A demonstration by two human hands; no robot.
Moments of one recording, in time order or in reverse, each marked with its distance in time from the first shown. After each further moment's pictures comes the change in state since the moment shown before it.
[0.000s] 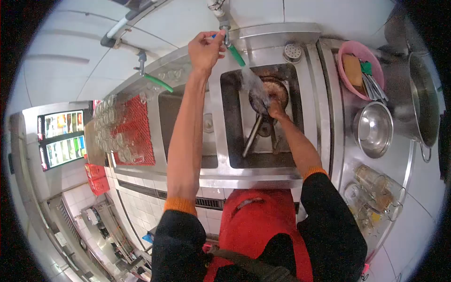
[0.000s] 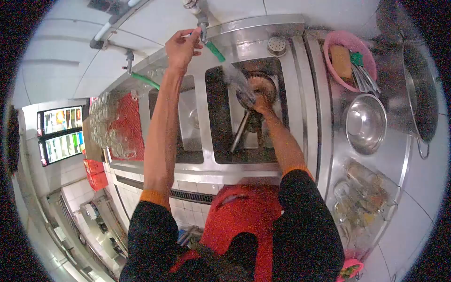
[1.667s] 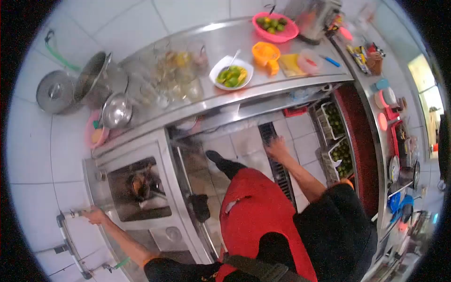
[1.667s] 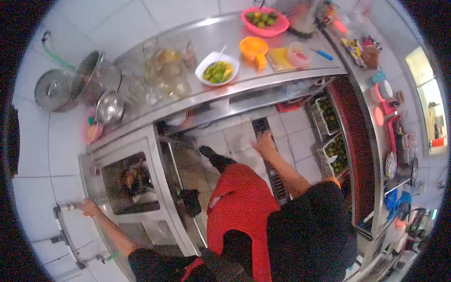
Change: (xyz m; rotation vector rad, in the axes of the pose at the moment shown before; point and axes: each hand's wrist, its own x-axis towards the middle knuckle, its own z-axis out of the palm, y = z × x) left_hand -0.016 -0.041 0.004 0.680 0.016 1.068; right_hand -0.697 -0.136 0.260 -0.023 0.397 1.228
